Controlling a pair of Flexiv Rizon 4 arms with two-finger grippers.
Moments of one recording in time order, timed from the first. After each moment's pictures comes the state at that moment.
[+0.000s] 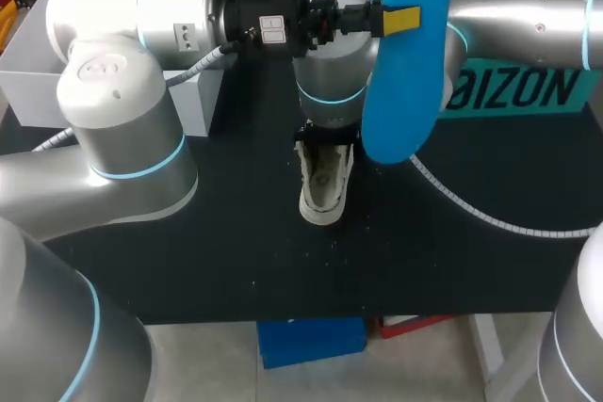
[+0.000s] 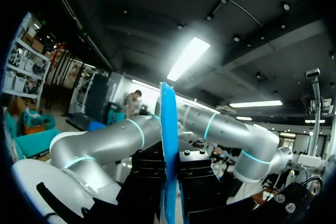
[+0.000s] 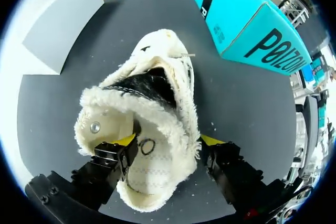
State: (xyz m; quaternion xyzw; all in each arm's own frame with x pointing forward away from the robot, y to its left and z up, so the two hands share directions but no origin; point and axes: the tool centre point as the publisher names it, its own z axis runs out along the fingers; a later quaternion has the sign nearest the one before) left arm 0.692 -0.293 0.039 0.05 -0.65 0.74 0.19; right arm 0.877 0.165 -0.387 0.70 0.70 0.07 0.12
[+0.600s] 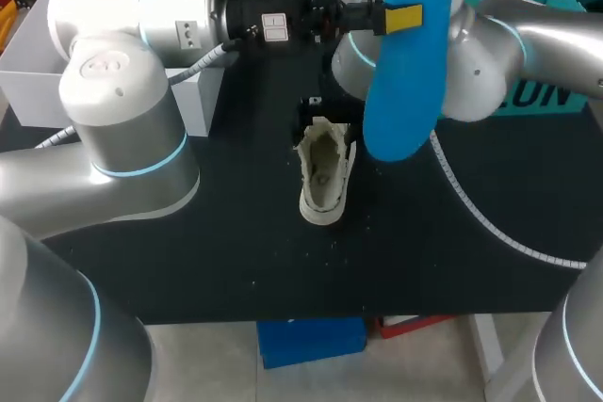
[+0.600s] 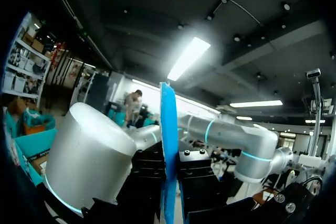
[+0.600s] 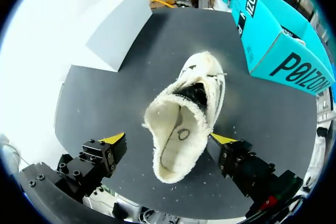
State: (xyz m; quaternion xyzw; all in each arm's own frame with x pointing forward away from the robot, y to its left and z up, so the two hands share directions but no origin) left arm 0.694 -0.295 0.040 0.05 -0.65 0.74 0.19; right arm 0.858 0.189 -0.323 0.62 0.77 0.19 -0.01
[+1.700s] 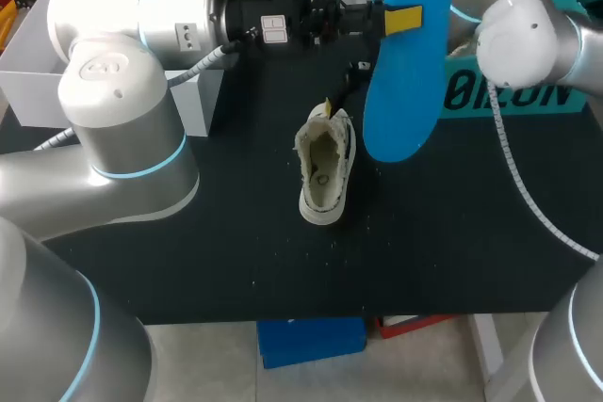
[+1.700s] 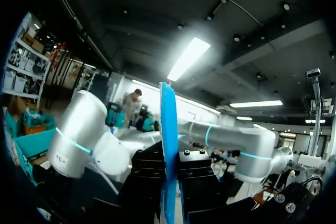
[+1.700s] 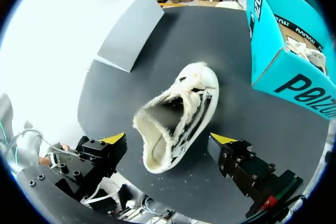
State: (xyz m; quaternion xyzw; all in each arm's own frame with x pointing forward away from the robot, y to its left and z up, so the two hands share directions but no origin) left arm 0.693 -0.295 0.039 0.05 -0.65 0.74 0.19; right arm 0.889 0.144 -0.296 0.56 0.79 0.23 -0.13
